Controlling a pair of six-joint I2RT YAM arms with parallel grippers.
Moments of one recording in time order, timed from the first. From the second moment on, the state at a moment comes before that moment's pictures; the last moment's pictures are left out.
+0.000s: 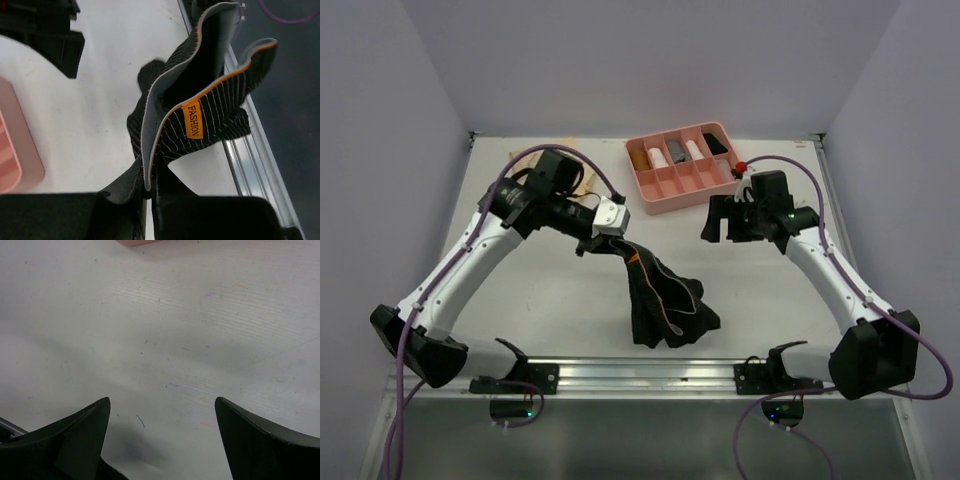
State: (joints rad) left arm -0.62 1.36 1.54 -1.12 0.95 0.97; right arm 0.26 1.28 1.06 -0.63 -0.23 0.24
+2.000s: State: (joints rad) left arm -0.21 1.73 0.94 -0.34 0.61 0.30; right arm 0.99 1.53 1.18 -0.67 -0.06 0.27
